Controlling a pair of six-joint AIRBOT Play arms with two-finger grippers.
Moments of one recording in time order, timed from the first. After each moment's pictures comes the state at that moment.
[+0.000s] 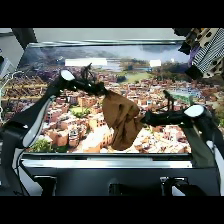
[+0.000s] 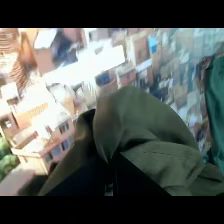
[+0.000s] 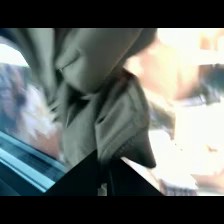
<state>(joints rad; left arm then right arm) -0.28 -1.96 1.85 0.68 -1.12 -1.40 -0.02 -1.12 0.82 -0.74 1.11 1.27</state>
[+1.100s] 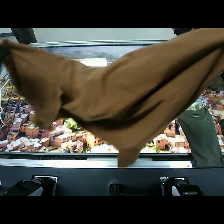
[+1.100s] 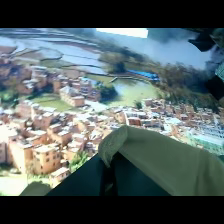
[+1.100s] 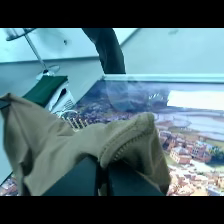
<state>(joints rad) -0.23 -1.03 1.98 1.40 -1.50 -1.96 -0.02 -0.68 1.71 -0.87 1.27 1.62</state>
